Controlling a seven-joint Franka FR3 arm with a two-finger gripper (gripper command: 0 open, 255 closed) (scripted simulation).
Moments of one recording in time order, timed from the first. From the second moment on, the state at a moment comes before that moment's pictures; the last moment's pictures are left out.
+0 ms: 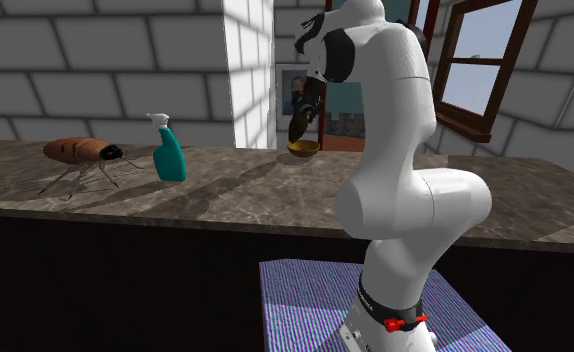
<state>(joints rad) -0.02 0.56 -0.13 -1.16 0.39 1.56 -0.52</state>
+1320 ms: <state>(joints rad) -0.04 0.69 -0.13 -1.14 0.41 1.67 -0.59</state>
